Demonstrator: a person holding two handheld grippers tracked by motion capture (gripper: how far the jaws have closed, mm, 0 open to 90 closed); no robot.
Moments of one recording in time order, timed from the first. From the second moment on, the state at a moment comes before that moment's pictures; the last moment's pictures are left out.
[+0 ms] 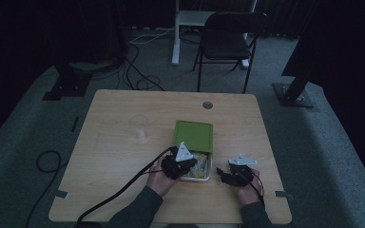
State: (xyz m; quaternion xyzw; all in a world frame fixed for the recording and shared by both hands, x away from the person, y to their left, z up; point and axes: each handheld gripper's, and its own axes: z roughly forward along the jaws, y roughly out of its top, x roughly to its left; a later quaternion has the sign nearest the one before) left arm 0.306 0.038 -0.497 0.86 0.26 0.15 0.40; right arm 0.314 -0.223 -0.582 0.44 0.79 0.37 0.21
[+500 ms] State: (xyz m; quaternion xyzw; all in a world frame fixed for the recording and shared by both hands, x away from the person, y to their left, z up) left arm 0.297 0.051 -0.479 0.86 0.24 0.16 0.42; right arm 0.314 -0.223 -0.582 0.44 0.79 0.37 0.21
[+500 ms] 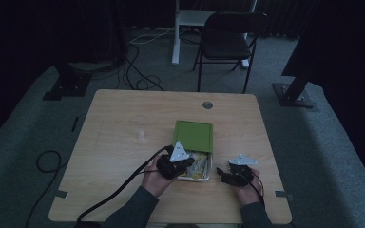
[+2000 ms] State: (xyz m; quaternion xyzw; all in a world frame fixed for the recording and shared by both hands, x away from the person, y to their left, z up) left arm 0.296 0.122 -0.443 0.84 0.29 0.20 0.42; right arm 0.314 -0.223 -0.582 0.44 0.79 0.37 0.21
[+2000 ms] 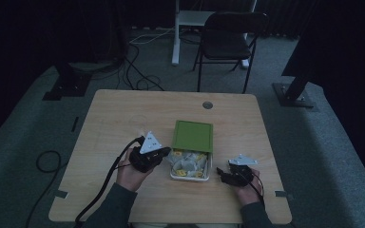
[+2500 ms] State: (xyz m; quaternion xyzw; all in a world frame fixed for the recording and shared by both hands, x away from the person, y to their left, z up) left arm 0.300 0.149 -0.442 0.83 0.31 0.21 0.42; right arm 0.314 -0.223 -0.582 0.44 0.79 0.37 0.21
